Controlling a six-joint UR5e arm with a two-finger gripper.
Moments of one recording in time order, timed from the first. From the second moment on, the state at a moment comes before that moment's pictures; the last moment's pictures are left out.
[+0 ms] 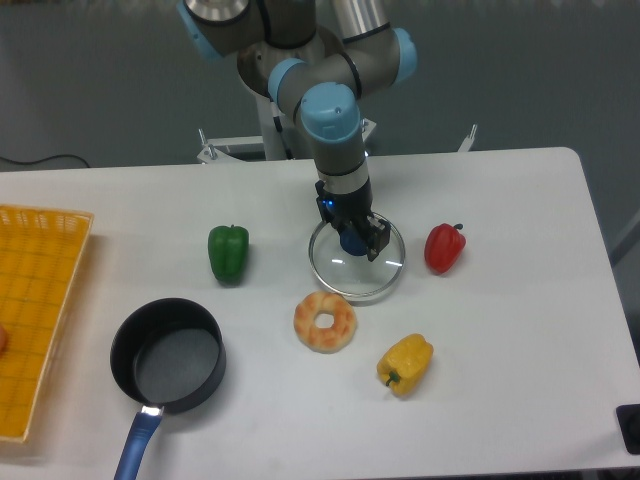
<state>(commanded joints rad) 2.55 -1.75 -2.24 -0.46 1.62 1.25</state>
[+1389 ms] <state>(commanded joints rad) 2.57 -1.75 -2.27 -0.45 1.60 1.29</state>
